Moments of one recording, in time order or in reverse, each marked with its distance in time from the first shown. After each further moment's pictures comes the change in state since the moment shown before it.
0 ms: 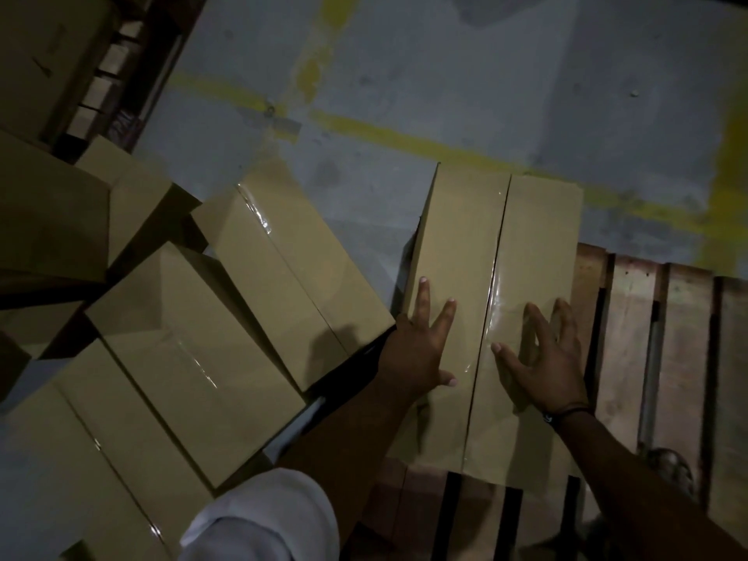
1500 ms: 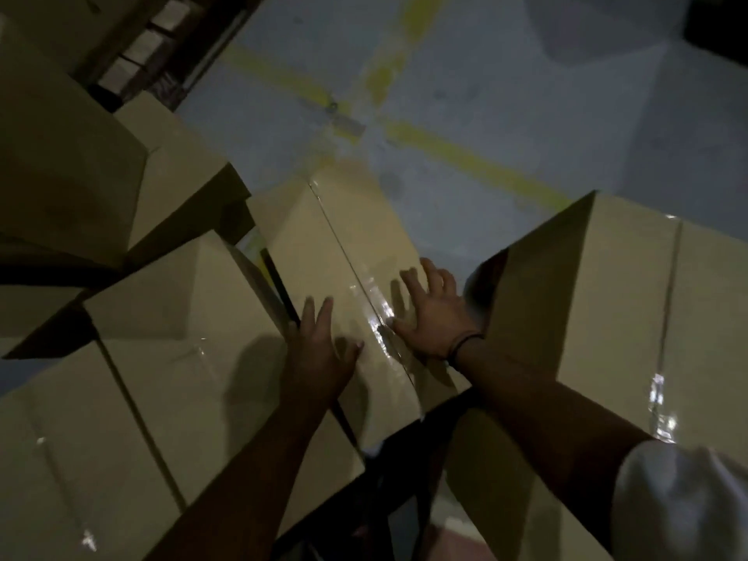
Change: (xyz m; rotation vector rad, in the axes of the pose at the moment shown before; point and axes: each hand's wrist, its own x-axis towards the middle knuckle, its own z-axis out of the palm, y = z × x) left_hand -0.038 -0.308 0.031 -0.484 0.354 -0.521; right_hand 0.105 -0.256 0.242 -0.494 -0.309 -0.508
